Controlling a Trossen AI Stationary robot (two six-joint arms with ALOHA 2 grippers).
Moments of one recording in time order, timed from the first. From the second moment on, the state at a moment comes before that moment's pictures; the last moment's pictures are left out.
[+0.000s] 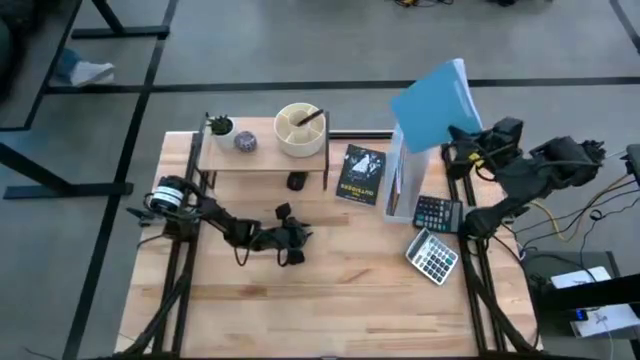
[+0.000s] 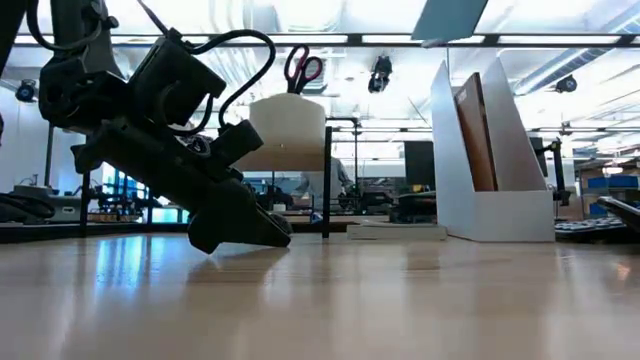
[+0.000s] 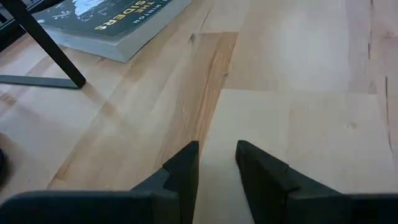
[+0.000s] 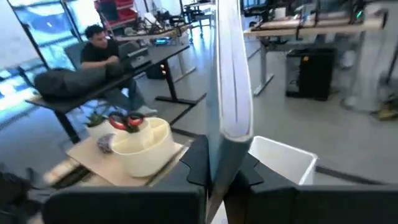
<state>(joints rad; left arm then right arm) -0.20 1.87 0.54 0.74 -0.51 -0.11 0.44 0.98 1.57 -1.33 1.29 0.91</state>
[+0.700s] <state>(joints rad) -0.20 1.87 0.54 0.74 -0.51 -0.12 0.23 1.27 1.53 -1.55 1.23 1.17</state>
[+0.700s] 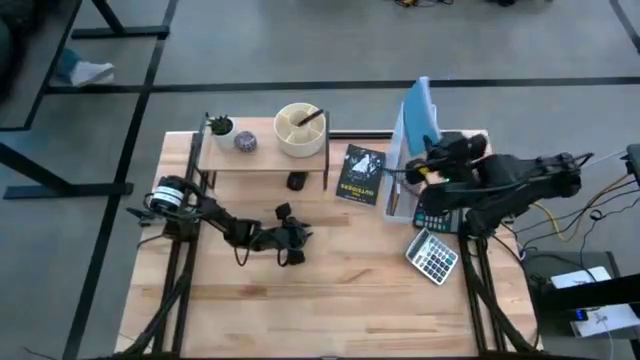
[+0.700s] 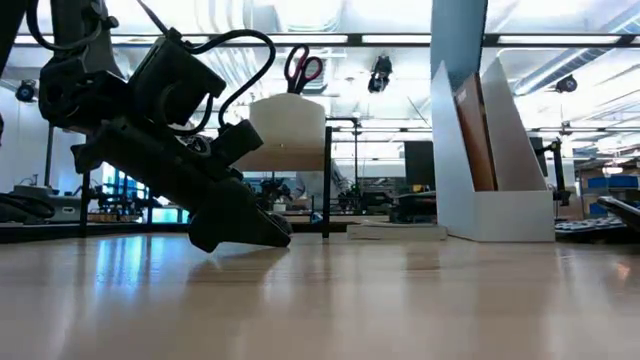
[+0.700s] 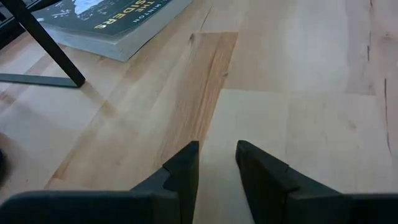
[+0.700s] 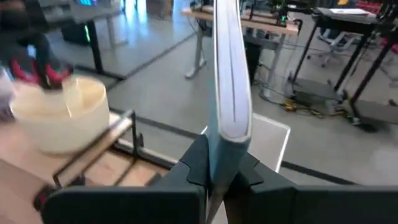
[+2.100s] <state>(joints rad) -0.20 1.87 0.54 0.74 -0.50 -0.14 0.24 1.34 1.11 -1.35 0.83 1.64</state>
